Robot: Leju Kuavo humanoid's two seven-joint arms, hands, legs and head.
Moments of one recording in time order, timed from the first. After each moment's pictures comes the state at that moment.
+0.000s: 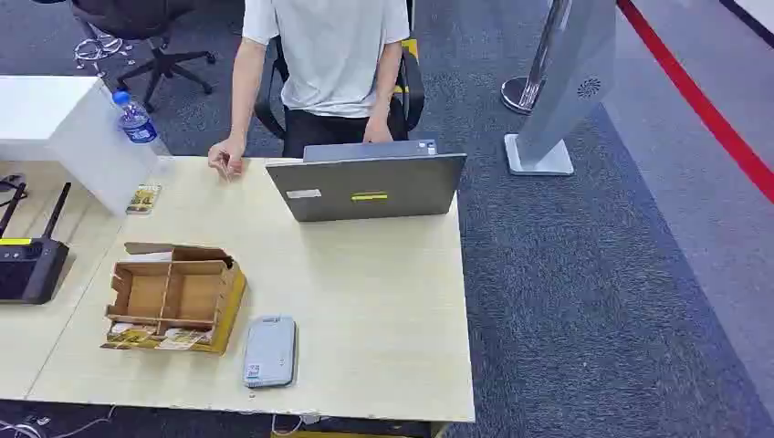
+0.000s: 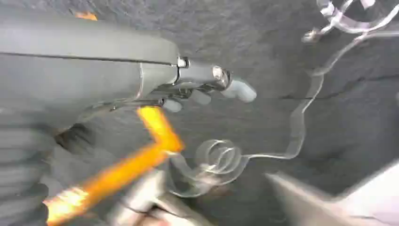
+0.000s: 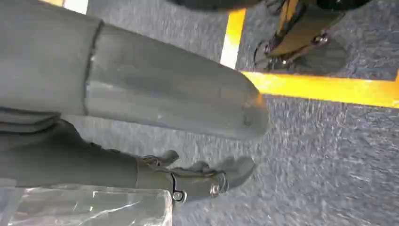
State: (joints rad) left arm -0.10 -0.05 1.20 -0.56 0.04 -0.22 -0.44; right arm 0.01 0.23 -1.13 -0.56 1.34 0.05 -0.09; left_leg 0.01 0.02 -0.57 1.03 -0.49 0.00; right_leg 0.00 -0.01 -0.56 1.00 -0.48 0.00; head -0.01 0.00
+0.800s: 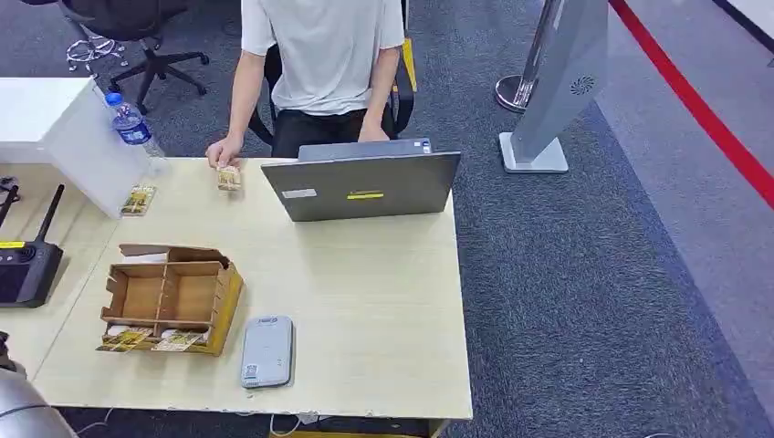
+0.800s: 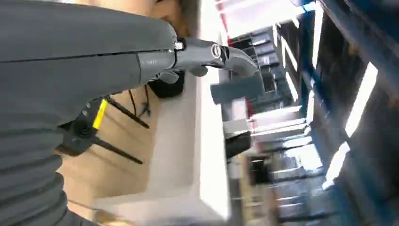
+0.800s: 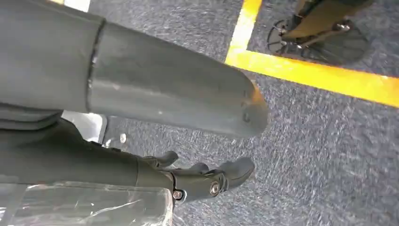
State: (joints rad) left arm -0.46 0.00 0.76 -1.41 -0.53 -0.09 -0.46; right arm -0.03 0.19 -1.16 -0.44 1.55 0.00 -0.15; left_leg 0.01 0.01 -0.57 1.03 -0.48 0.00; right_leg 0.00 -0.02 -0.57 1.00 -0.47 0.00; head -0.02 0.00
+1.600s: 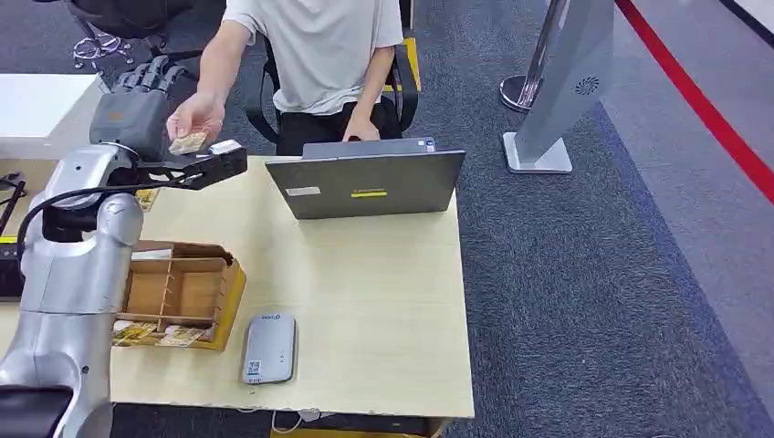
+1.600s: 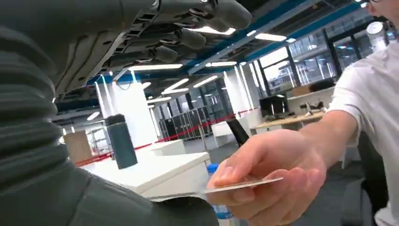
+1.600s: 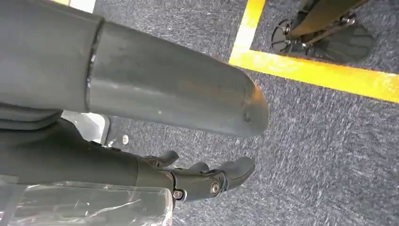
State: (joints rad) left arm -0.77 0.17 -0.19 -1.31 -1.32 -0.28 0.04; right arm -0.06 0.14 -1.19 -0.42 1.57 0.05 -0.14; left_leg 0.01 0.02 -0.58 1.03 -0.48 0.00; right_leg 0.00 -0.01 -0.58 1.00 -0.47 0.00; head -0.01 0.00
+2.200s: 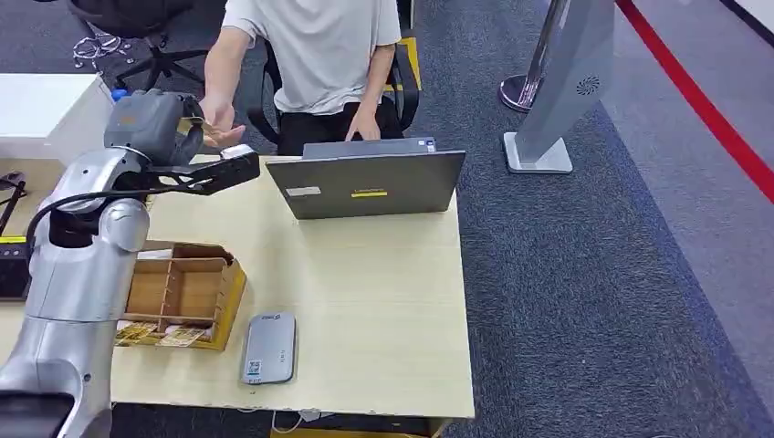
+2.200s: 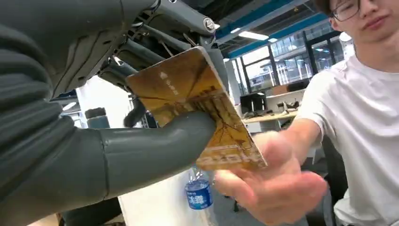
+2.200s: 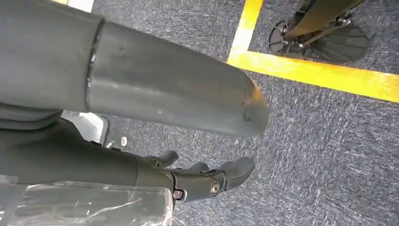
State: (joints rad) left arm -0.75 0.18 -0.24 -1.37 -1.21 -0.30 0.05; right arm -0.05 0.17 -1.21 -0.50 1.57 0.10 -0.16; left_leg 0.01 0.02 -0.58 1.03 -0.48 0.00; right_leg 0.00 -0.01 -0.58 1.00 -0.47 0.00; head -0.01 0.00
